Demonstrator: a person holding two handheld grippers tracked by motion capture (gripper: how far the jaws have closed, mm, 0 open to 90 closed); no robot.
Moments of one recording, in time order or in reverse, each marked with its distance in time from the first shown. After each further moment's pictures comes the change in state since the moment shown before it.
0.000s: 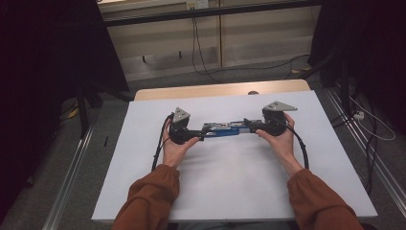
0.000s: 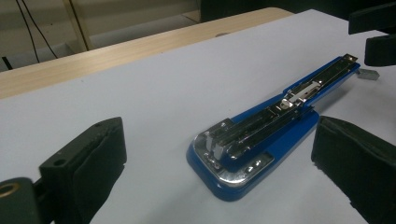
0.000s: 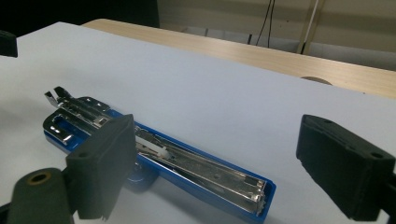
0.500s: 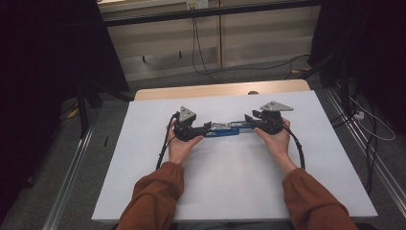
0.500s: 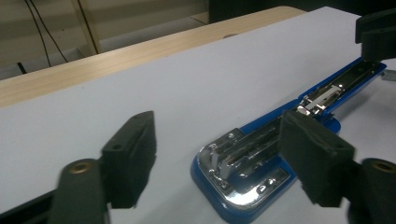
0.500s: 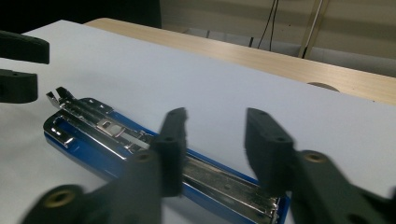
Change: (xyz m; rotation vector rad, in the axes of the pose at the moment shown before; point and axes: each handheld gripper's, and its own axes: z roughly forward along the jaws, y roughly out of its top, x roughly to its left) left arm -0.005 0.001 0.021 -0.003 0.050 0.016; right arm 0.007 0.001 0.007 -0.008 -0.005 -0.022
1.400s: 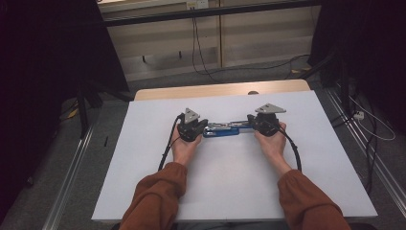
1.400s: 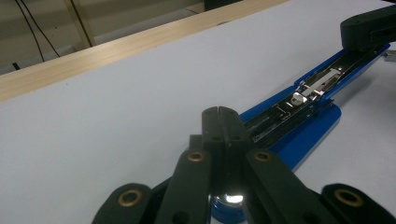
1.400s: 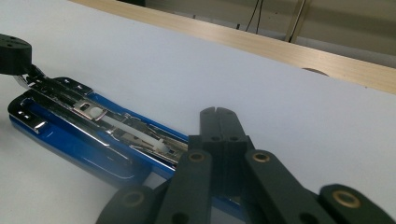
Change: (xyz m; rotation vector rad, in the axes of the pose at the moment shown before) left arm -0.008 -0.005 0.011 0.033 -0.021 0.043; right arm 0.007 -0.007 0.011 0.059 -0.070 -0.041
